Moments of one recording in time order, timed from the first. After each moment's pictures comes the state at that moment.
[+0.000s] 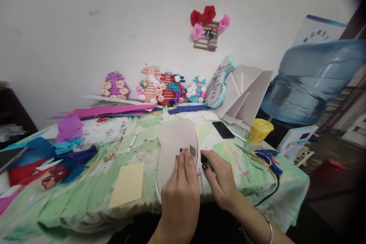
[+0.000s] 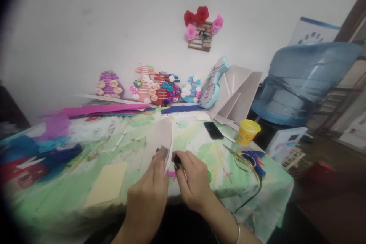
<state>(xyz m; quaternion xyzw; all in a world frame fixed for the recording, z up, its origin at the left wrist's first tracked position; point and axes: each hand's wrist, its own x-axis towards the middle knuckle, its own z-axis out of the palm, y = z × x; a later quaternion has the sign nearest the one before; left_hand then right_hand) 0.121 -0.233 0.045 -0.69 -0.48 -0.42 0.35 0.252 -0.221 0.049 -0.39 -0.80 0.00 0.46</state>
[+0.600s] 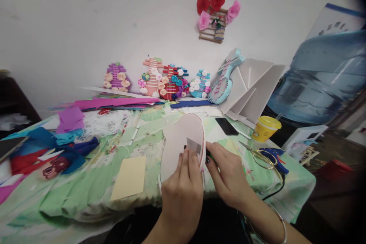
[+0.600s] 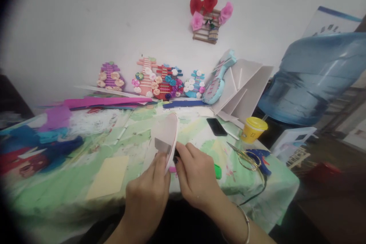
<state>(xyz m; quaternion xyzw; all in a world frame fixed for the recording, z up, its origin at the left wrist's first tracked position) 0.115 -0.231 0.044 -0.70 -0.45 -0.44 0.33 0.248 -0.222 0.074 -0.42 -0.83 -0.02 0.37</state>
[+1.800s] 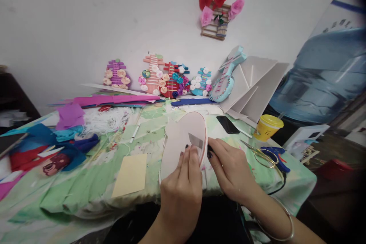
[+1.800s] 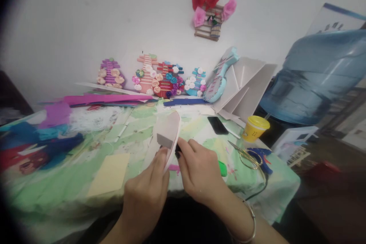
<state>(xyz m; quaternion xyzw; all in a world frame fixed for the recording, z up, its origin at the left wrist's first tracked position) 0.105 -0.228 0.041 -0.72 -0.42 -0.46 0.31 0.249 -0.219 0.085 -0.45 -0.83 -0.05 0.32</state>
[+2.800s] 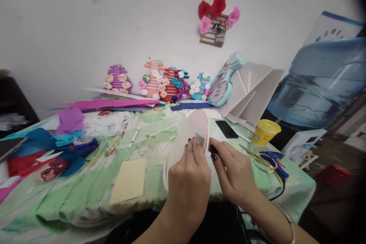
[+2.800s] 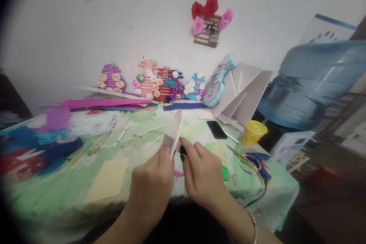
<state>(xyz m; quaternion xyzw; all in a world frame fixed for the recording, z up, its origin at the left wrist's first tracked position) 0.121 -0.220 0.080 -0.68 -0.49 -0.42 0.34 0.257 -0.218 0.079 -0.43 -0.81 -0.13 0.37</state>
